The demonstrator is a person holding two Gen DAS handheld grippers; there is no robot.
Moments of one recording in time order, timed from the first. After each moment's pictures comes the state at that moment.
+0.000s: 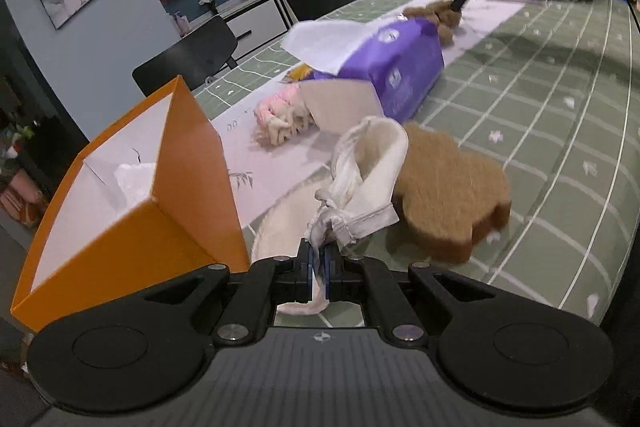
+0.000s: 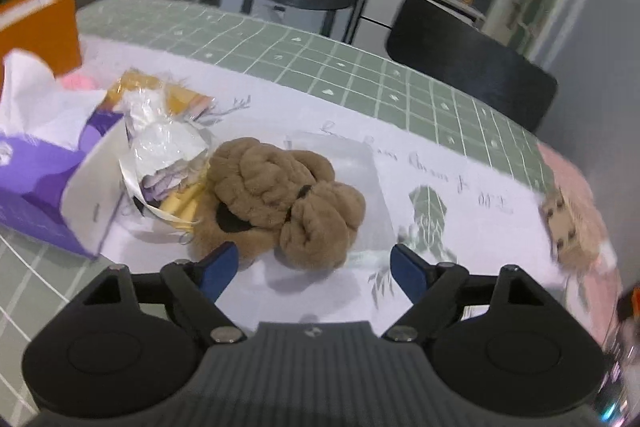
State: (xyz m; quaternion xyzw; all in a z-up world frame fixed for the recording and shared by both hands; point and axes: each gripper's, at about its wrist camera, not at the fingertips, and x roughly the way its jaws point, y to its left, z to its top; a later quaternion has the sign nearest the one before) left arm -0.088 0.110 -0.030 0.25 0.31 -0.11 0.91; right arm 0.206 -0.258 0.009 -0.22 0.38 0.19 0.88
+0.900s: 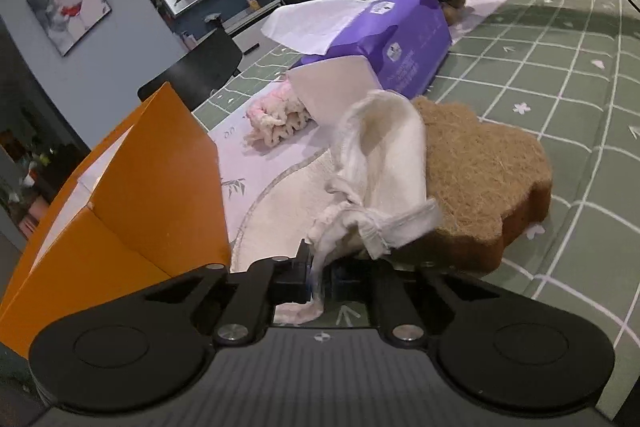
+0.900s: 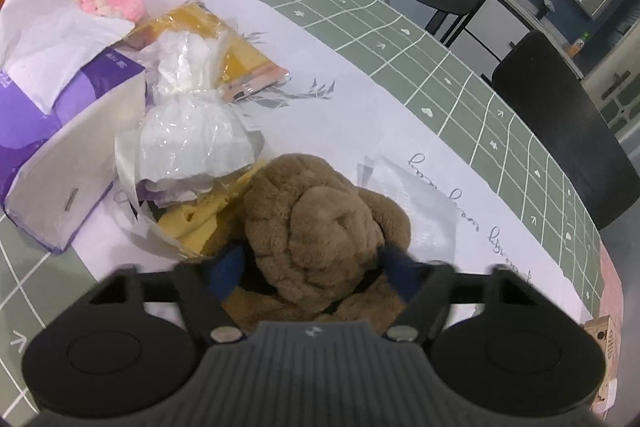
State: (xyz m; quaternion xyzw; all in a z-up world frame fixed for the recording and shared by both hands) left arm -0.068 0.102 -0.069 0.29 0.28 -0.09 0.91; right arm 0.261 -0.202 -0.027 -0.34 0.40 0.30 0.80
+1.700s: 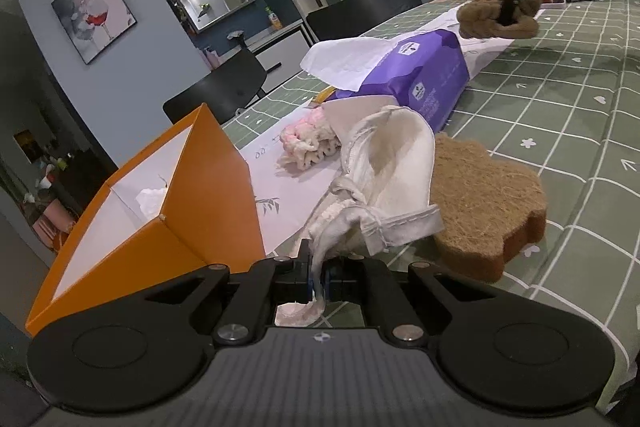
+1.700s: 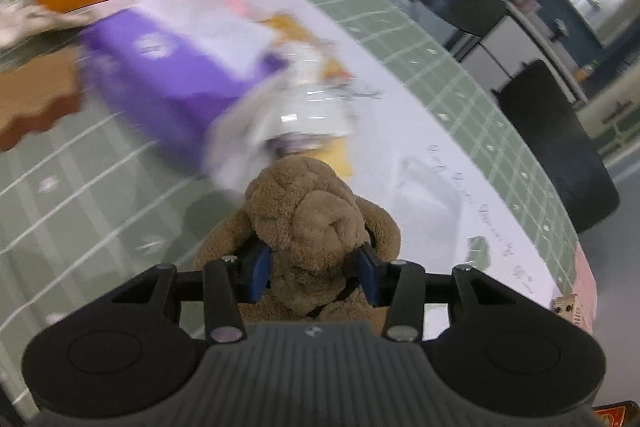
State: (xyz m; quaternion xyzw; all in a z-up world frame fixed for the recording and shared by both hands) left arm -0.089 0.110 -0.042 0.28 0.25 -0.07 0.92; right arm 0.144 -0.214 0.034 -0.38 0.39 0.33 0.77
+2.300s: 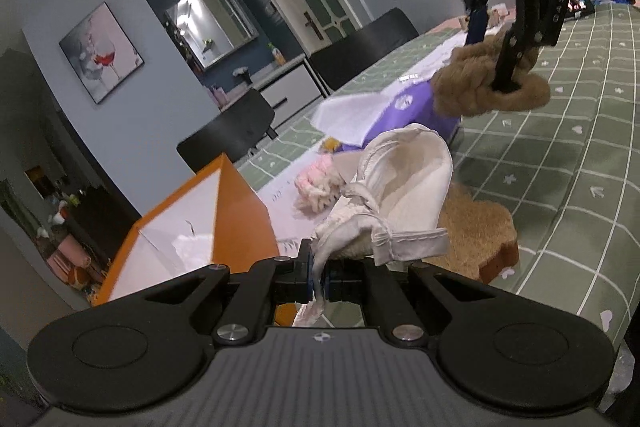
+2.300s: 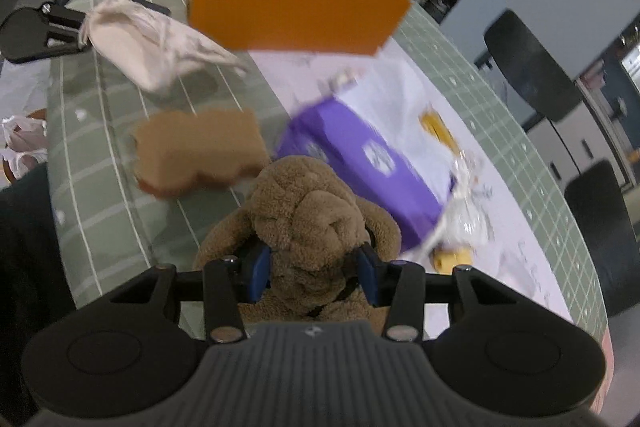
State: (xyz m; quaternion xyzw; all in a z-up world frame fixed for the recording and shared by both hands) left arm -0.113 0.104 -0.006 0.30 0.20 -0.08 0.93; right arm 0.038 -0.130 0.072 -0.40 0.34 0.43 0.73
